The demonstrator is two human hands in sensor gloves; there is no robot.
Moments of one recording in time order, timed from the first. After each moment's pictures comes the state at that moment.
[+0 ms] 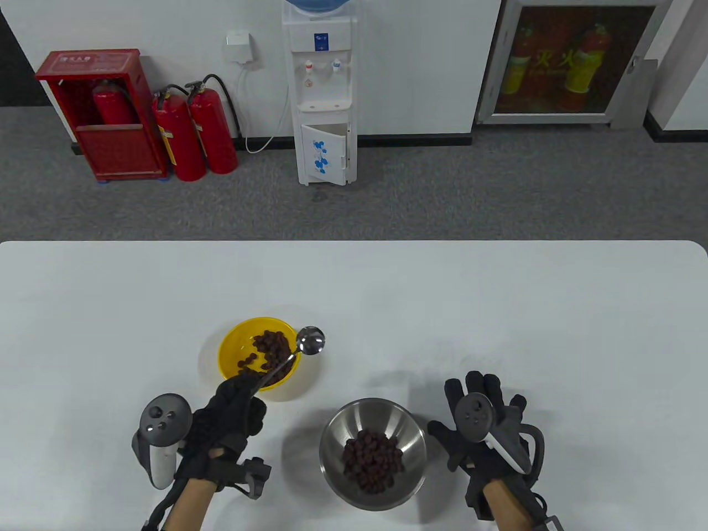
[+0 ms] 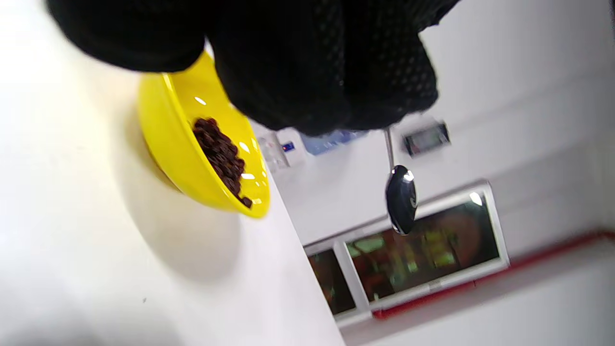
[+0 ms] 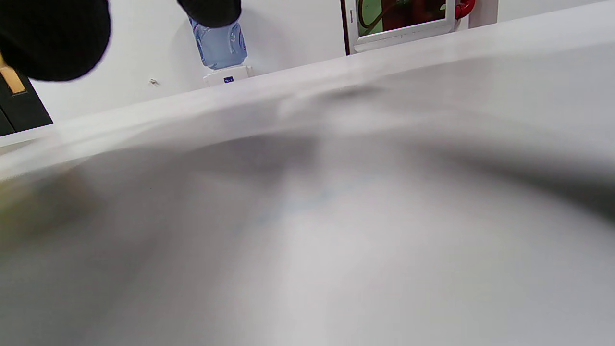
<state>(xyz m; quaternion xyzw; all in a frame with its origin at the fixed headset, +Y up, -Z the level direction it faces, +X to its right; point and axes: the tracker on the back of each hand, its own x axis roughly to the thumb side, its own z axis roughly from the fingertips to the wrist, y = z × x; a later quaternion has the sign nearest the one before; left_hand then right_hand) -0.273 -0.740 -0.282 0.03 0.06 0.58 0.81 0.186 -0.765 -0.290 -0.05 0.06 0.99 0.10</state>
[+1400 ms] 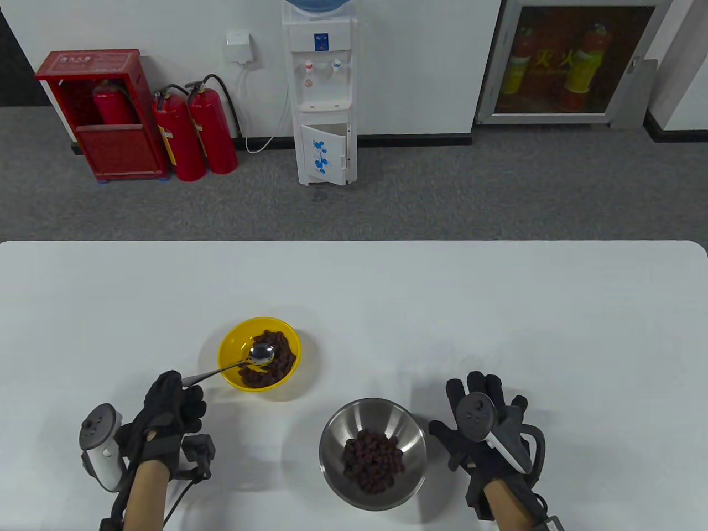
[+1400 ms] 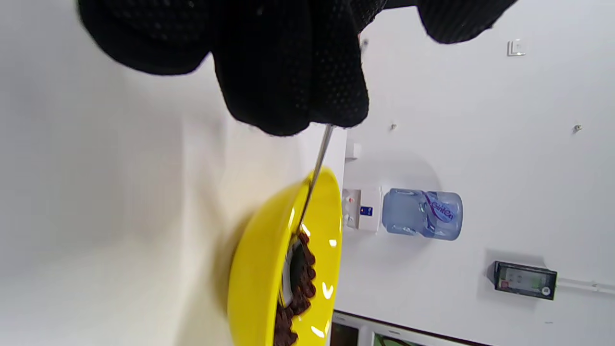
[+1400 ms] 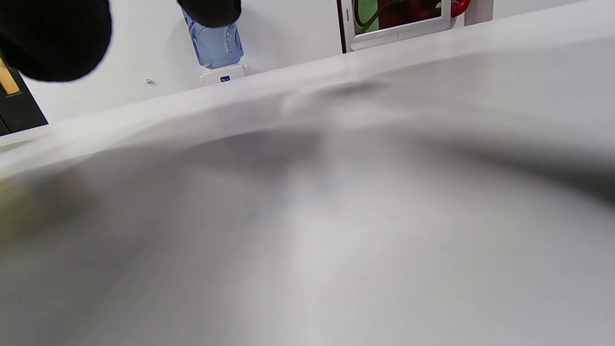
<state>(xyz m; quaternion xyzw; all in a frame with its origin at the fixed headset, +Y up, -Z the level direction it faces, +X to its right) -0.365 -0.791 -0.287 -0.01 0.23 0.69 0.69 0.188 -0.765 -0.289 -0.05 0.06 0.99 0.11</state>
